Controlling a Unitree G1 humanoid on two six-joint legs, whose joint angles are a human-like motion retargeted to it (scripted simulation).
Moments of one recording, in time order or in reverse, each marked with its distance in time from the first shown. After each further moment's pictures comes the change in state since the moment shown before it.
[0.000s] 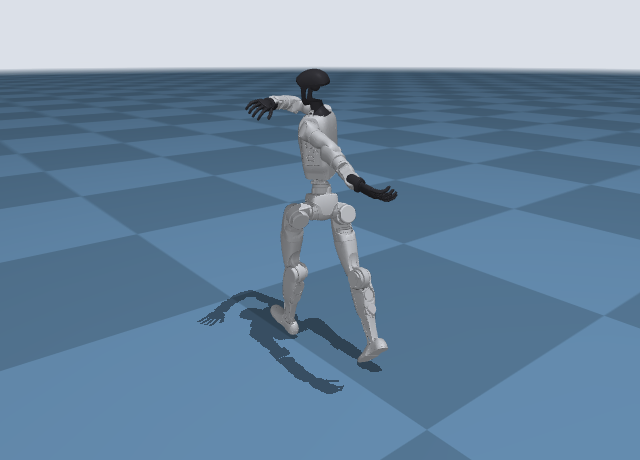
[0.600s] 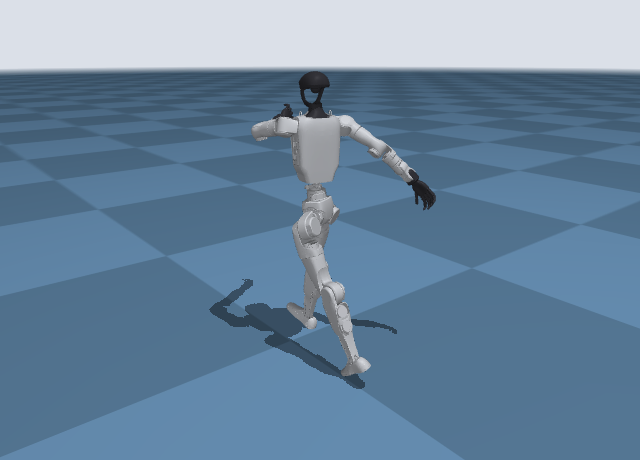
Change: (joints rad) left arm -2.374 -0.318 -0.819 -1.065 0.728 0.303 0.410; right arm 2.542 0.024 -1.388 1.208 -0.027 0.286 0.211; waist -1.360 0.346 -0.019; left_leg 0.747 0.109 -0.722 0.030 0.267 -0.144; right_leg -0.639 -0.044 -0.407 0.017 -0.540 -0.121
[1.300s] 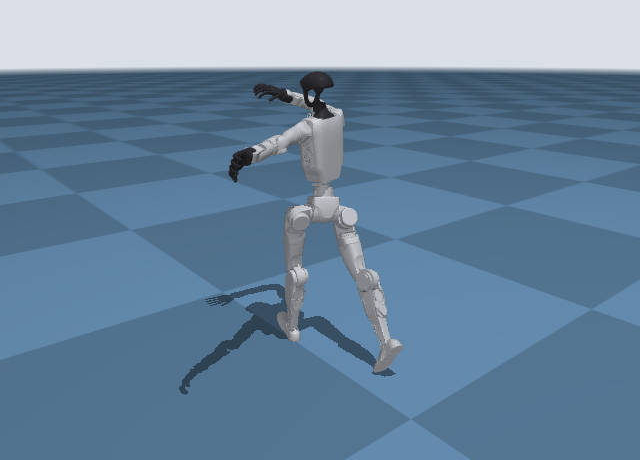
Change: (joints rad) left arm 2.027 0.914 1.415 1.116 -0.749 -0.038 -0.227; right arm -2.477 -0.108 1.222 -1.214 0.130 -0.132 -0.258; waist 1.074 -0.333 -0.061; left_leg -0.719 -0.137 0.573 0.024 -0.378 0.235; right_leg 0.771 -0.010 0.524 -0.040 0.680 0.121
